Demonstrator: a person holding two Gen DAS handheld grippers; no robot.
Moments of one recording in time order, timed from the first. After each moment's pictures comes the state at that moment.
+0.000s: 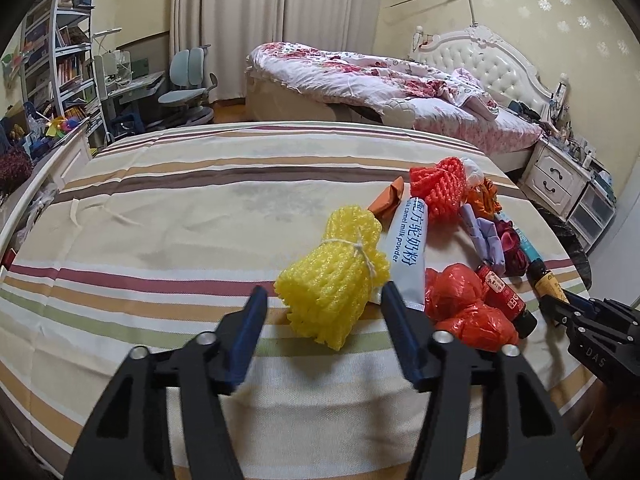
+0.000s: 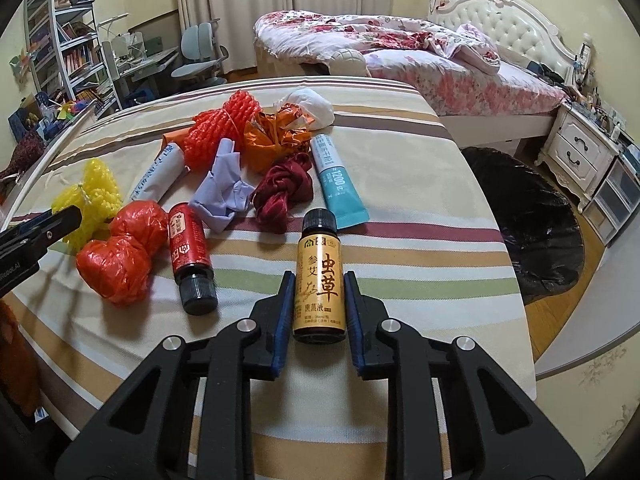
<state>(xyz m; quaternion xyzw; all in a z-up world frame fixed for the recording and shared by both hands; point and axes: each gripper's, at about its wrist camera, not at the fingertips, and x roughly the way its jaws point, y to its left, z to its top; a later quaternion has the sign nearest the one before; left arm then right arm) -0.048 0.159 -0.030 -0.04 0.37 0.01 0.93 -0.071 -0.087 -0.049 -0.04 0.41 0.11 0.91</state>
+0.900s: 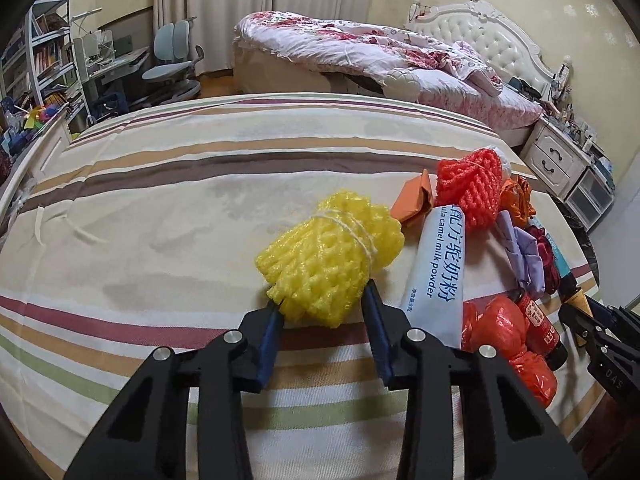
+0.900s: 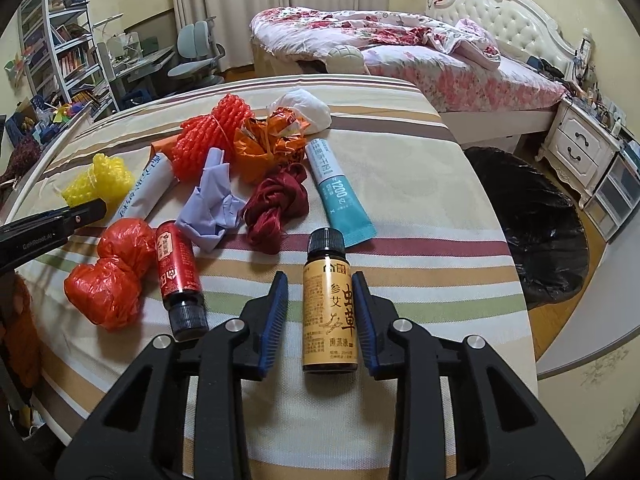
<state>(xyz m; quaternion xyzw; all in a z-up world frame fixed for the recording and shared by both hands) -0.002 0.174 -0.048 -0.05 0.42 -0.01 0.90 -0.052 -0.086 -0.051 -0.04 0.42 0.10 0.90</state>
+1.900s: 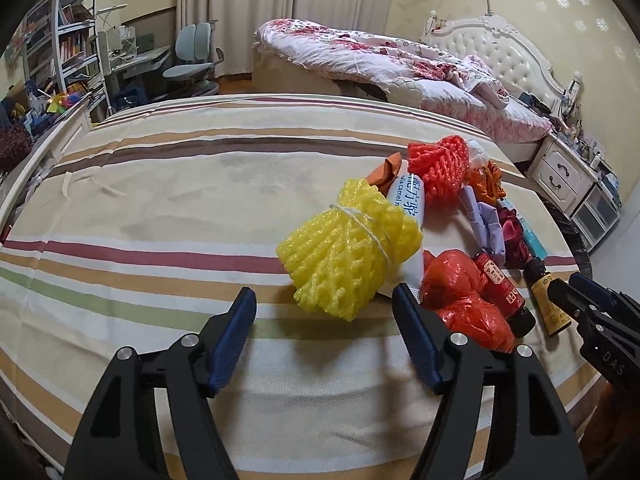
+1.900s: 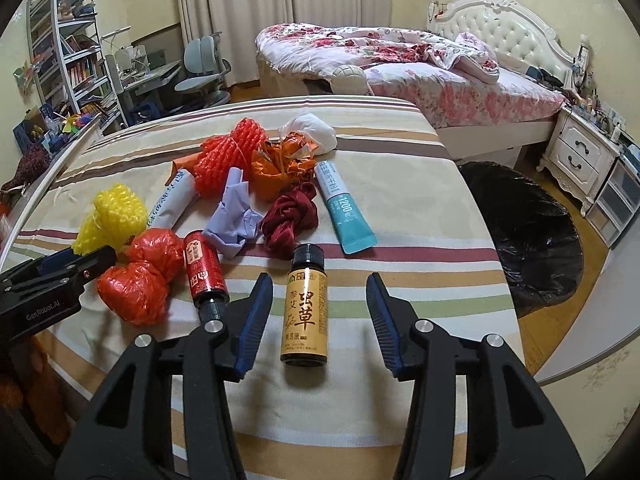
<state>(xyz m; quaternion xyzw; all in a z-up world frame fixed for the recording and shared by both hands) -0.045 0.155 -0.040 -0.07 0.41 0.03 0.91 -0.075 -0.087 -0.033 -0.03 0.39 0.11 0.91</state>
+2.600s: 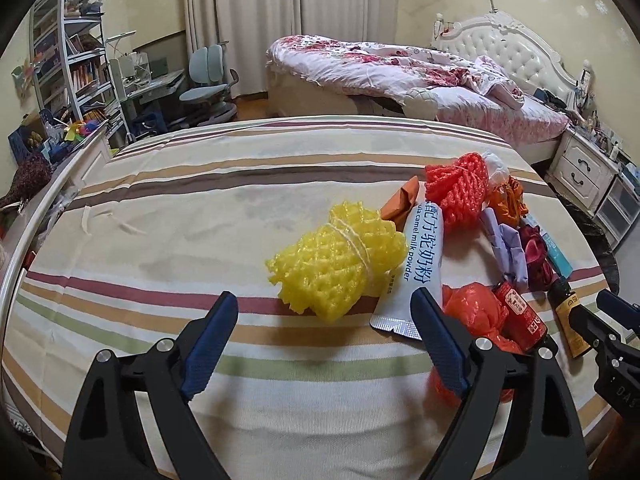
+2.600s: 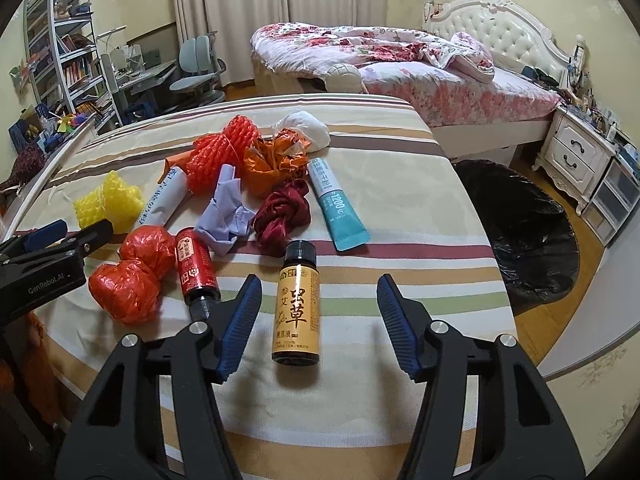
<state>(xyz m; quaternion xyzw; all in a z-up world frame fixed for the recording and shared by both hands) -0.022 0.142 -0.034 -0.02 0.39 0.07 0.92 -0.069 -0.087 -0.038 -0.03 0.39 0.10 0.91</state>
